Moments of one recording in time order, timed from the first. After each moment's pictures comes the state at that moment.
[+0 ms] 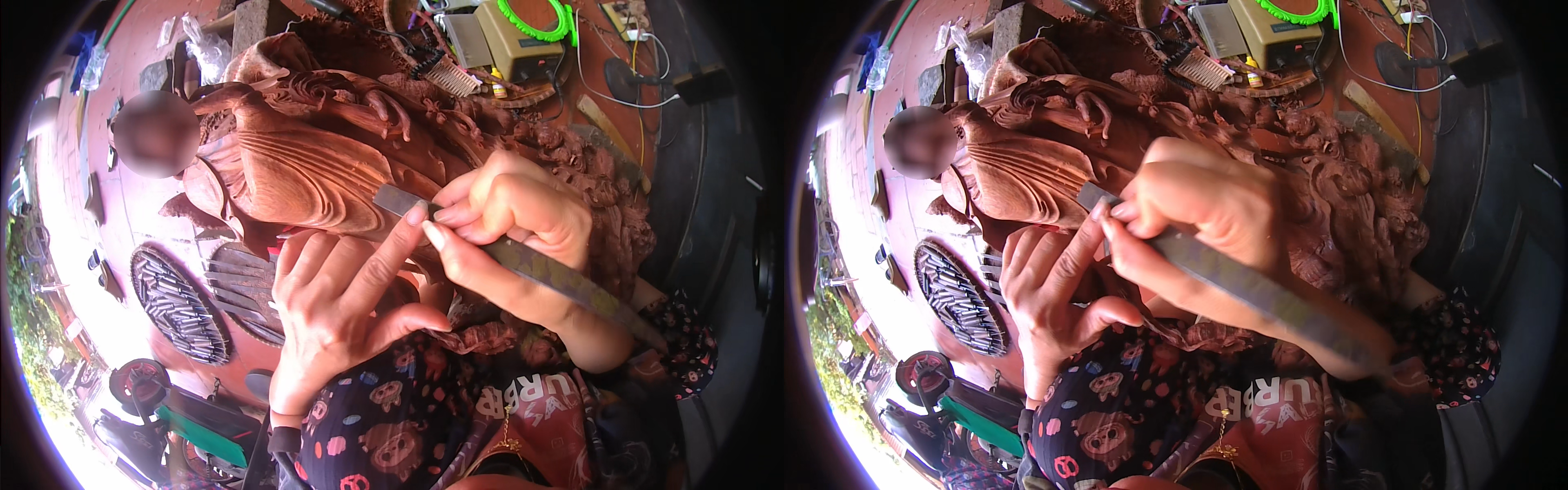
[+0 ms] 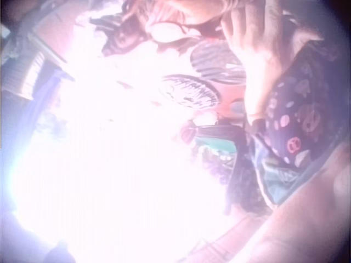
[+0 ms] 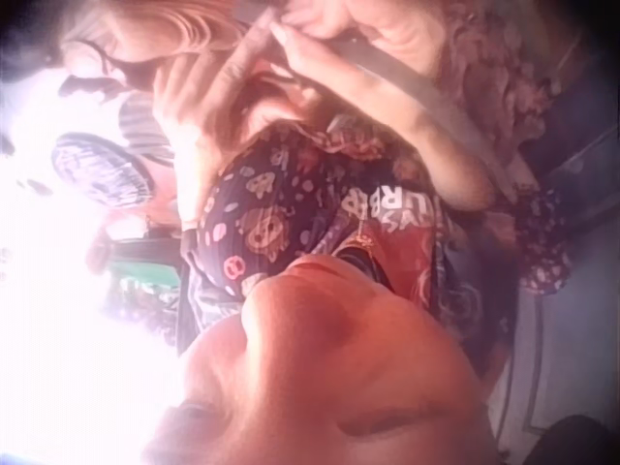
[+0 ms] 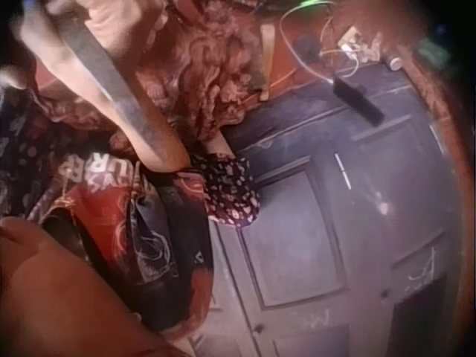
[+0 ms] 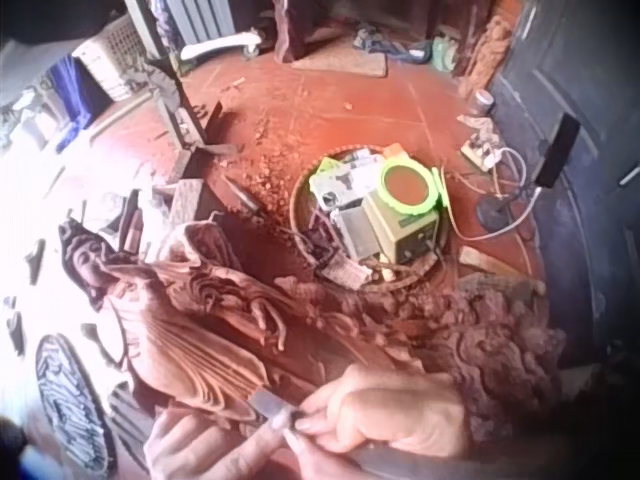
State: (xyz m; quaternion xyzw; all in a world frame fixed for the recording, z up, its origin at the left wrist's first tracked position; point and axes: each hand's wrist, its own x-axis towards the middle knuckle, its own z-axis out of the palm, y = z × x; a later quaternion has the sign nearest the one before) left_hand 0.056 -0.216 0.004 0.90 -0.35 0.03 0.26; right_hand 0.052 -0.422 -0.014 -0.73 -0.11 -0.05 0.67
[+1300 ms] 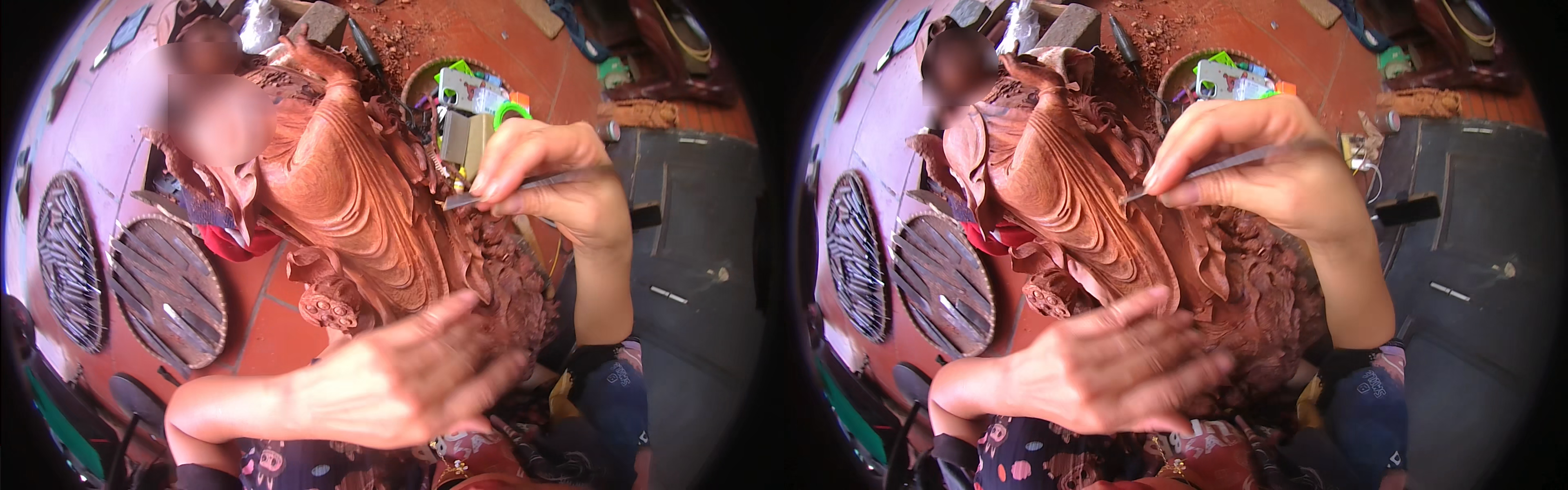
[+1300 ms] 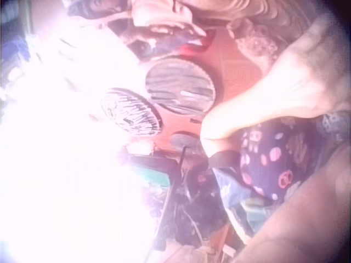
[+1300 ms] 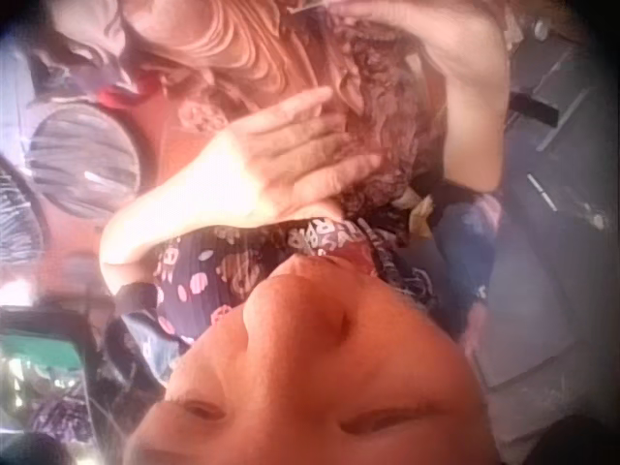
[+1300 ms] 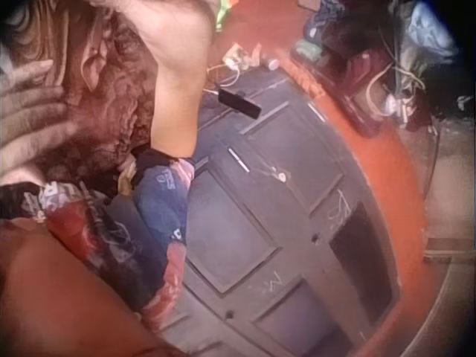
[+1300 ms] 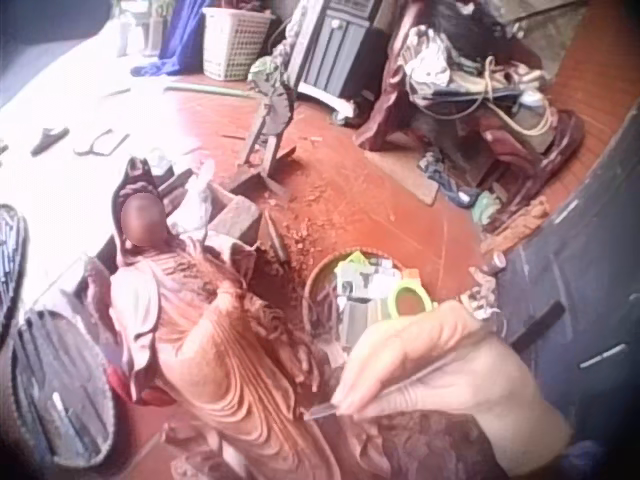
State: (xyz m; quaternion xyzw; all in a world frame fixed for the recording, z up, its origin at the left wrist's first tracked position) left_hand 0.020 -0.242 0.018 0.78 -0.45 0.02 0.44; right_hand 0.170 -0.456 0.048 -0.67 -0.33 0.28 0.59
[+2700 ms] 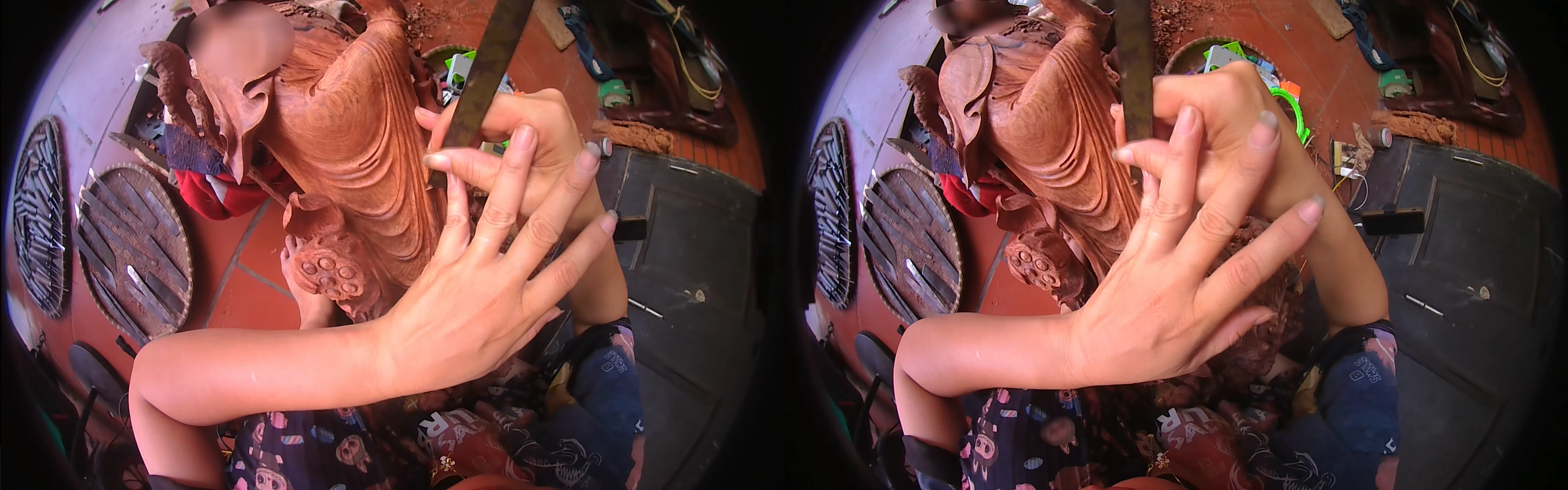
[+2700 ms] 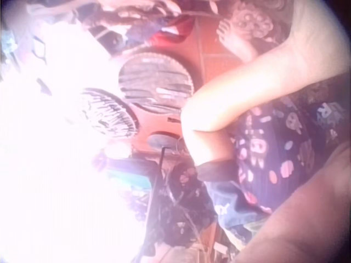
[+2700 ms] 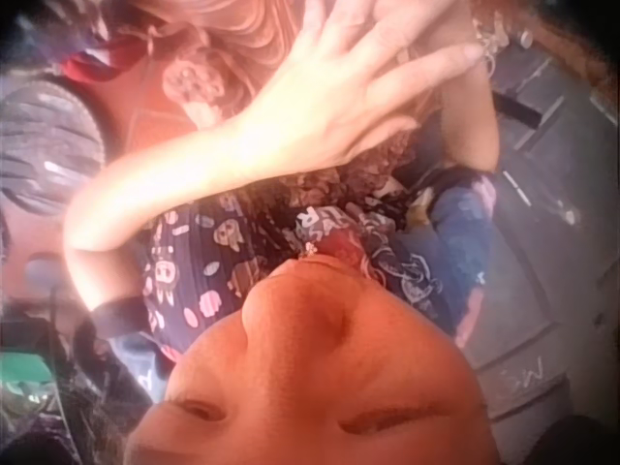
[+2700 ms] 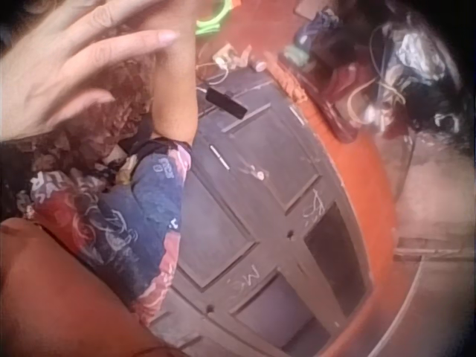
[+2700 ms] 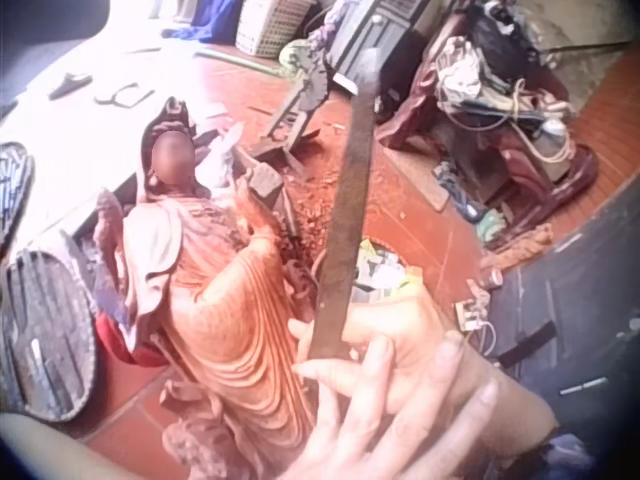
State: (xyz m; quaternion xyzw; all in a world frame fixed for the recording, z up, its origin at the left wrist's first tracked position) left_hand 0.035 -0.311 -0.010 0.81 -0.23 0.14 0.52; right_hand 0.167 -0.418 0.014 -0.81 -0.40 0.17 0.39
